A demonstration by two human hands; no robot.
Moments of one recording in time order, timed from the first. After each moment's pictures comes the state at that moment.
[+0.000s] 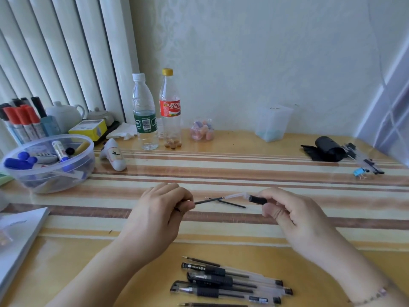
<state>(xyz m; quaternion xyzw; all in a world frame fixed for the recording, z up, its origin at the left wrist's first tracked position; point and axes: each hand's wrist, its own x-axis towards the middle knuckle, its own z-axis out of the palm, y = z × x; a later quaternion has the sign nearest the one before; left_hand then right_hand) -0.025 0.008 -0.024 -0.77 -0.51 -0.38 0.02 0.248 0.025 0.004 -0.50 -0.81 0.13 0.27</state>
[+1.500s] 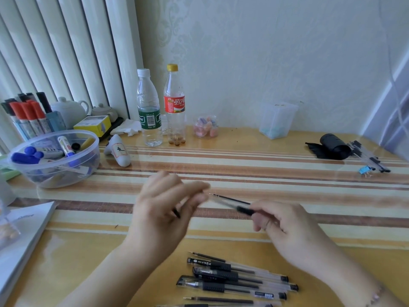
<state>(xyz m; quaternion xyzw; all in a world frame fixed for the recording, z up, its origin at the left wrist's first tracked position) -0.009 -0.012 -0.006 -0.73 -0.43 -0.52 0.08 0.231 0.018 -0.012 -0.48 -0.82 0.18 0.25</state>
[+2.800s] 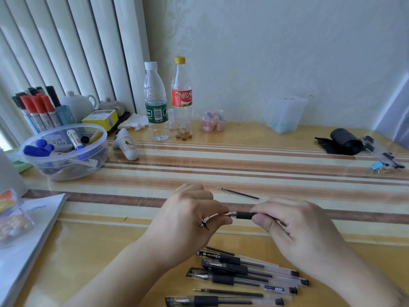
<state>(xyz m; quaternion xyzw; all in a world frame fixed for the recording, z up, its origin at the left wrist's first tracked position) -0.001 -0.010 -0.018 -0.82 -0.44 -0.37 0.02 0.221 0.005 -0.005 -0.42 -0.86 0.06 0.28</state>
